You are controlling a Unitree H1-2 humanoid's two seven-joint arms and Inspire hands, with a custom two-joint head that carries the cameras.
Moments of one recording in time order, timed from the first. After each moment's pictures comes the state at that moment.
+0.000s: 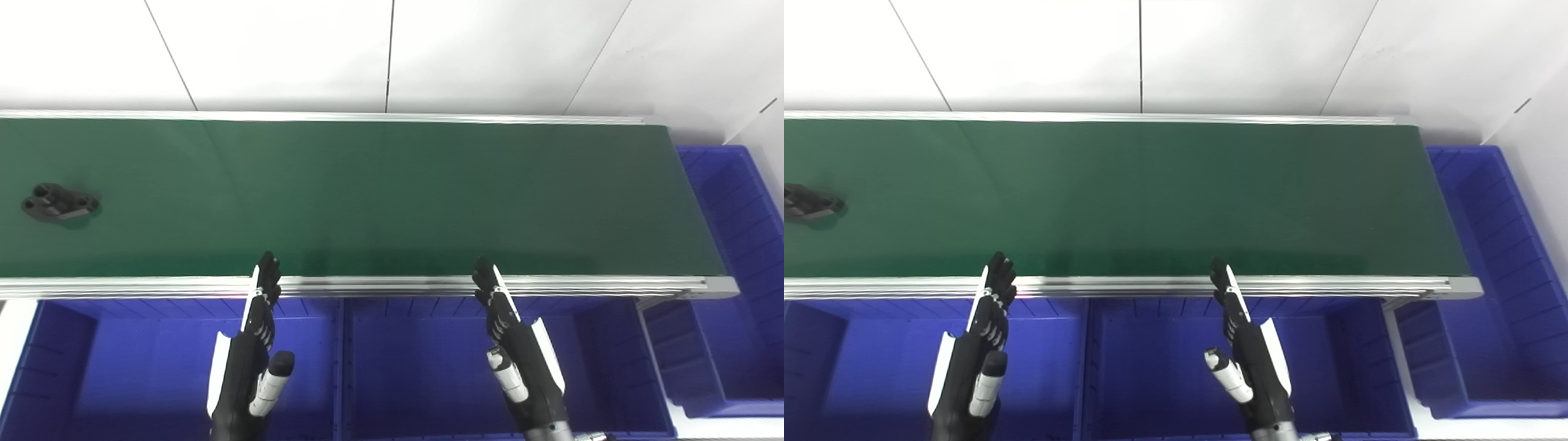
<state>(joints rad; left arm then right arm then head) 0.67 -0.04 -0.29 -0.34 0.18 -0.32 0.04 0.60 -0.06 0.27 -0.30 -0.12 -0.22 0.04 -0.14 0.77</state>
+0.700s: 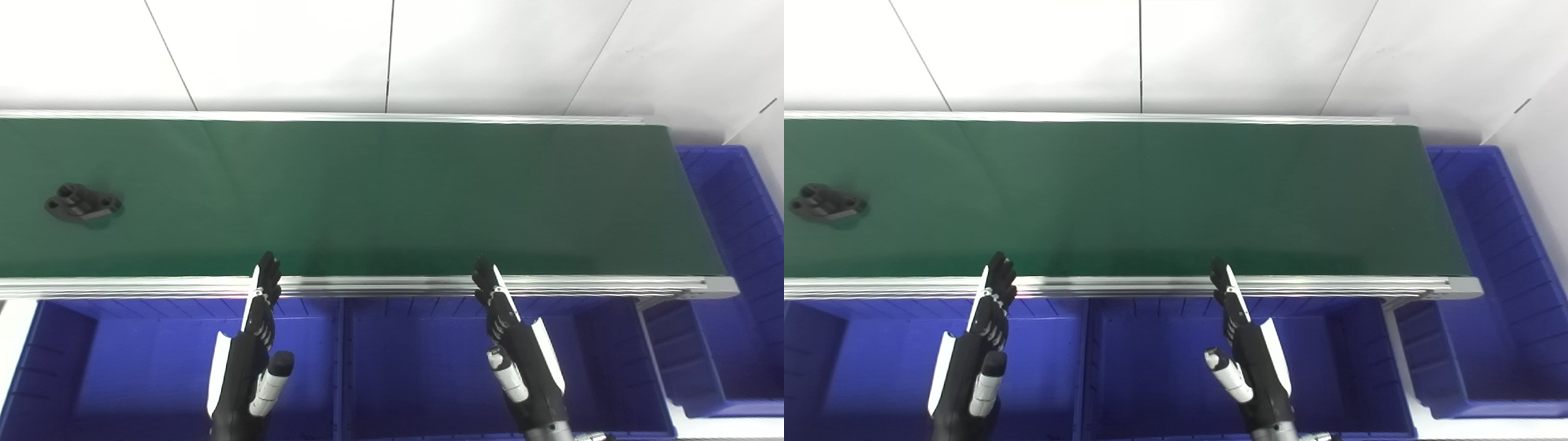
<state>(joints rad) 0.67 -0.04 -0.29 -0.34 0.19 -0.32 0.04 0.60 -0.06 0.27 -0.30 -0.11 -0.22 0.04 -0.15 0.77</state>
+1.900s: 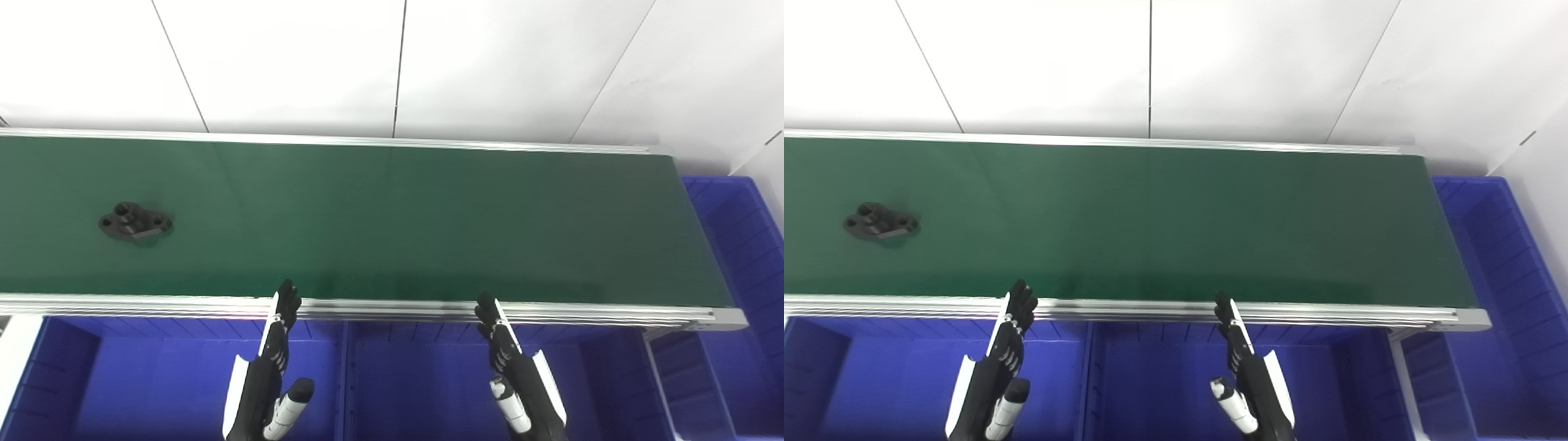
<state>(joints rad) 0.64 -0.05 -0.28 -0.23 0.21 -0.39 0.04 0.57 -0.08 0.25 -0.20 -0.08 -0.27 0.06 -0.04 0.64</state>
